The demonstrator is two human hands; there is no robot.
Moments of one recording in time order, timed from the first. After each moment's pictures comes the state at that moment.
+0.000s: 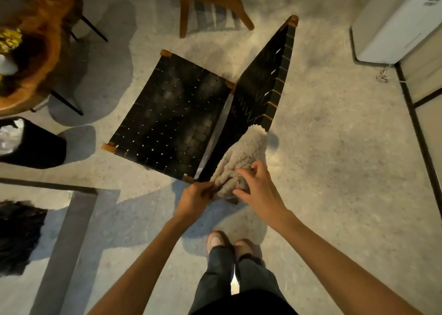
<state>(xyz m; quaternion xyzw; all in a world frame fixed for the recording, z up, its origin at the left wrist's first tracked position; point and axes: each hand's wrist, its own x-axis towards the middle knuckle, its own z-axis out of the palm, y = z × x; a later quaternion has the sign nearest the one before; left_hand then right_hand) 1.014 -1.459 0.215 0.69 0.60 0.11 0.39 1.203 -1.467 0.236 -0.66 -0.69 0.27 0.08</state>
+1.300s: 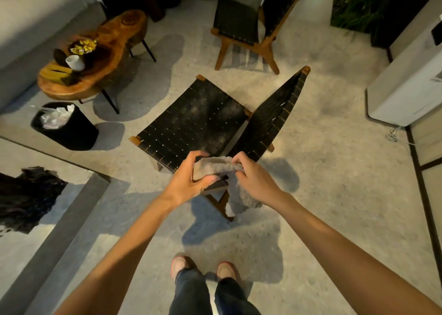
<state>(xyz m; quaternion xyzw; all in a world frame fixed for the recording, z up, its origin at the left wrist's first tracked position) 1.009 -1.509 0.331 0.65 0.58 0.30 0.38 1.209 -1.477 0.332 -0.54 -0.75 0.35 0.15</state>
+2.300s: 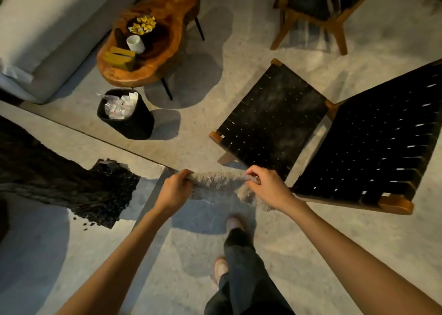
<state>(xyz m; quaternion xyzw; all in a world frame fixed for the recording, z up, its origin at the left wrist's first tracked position) 0.588 -1.493 0.260 0.54 0.75 0.16 0.35 0.833 -1.440 0.251 -0.55 -0.73 0.40 0.07</state>
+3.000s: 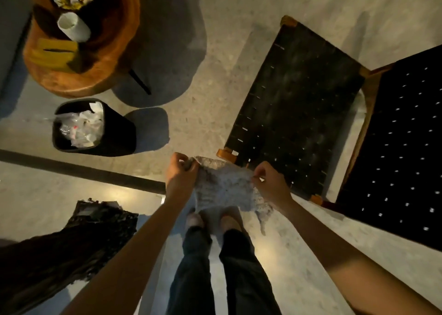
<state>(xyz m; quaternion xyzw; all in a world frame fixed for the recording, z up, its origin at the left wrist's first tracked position) 0.505 -1.233 0.102 0.38 0.80 0.23 0.39 0.722 -1.255 0.085 -0.68 -0.51 0.50 0.16</state>
